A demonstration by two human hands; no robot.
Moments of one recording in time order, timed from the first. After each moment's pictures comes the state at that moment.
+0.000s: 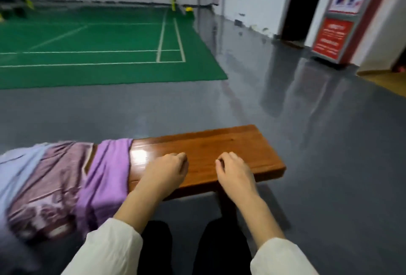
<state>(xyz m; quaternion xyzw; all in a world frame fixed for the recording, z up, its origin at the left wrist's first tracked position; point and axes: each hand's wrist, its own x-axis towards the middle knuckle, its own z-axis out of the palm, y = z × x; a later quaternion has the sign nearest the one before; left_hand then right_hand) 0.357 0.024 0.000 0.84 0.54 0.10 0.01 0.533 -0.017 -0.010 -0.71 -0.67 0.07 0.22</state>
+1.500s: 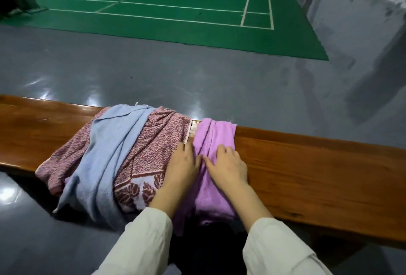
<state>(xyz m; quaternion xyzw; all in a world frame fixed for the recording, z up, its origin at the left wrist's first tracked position) 0.112 0.117 -0.119 0.62 0.75 0.22 0.11 0.230 0.143 -0.109 -0.63 -0.76 0.15 0.07</state>
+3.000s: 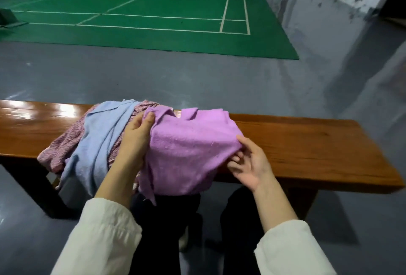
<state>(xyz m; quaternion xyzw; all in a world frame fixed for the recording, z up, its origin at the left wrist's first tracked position) 0.110 0.036 -0.020 0.37 0.61 0.60 0.36 0.343 0.056 -0.062 -0.36 -0.14 0.79 0.48</state>
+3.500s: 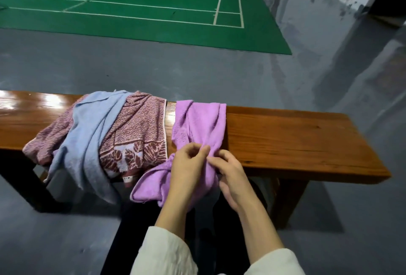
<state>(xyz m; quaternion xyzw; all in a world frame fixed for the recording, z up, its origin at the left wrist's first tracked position) 0.216 0.001 -0.069 0.42 0.61 0.54 0.41 0.317 0.004 -0.085 -0.48 -0.36 0.66 0.45</state>
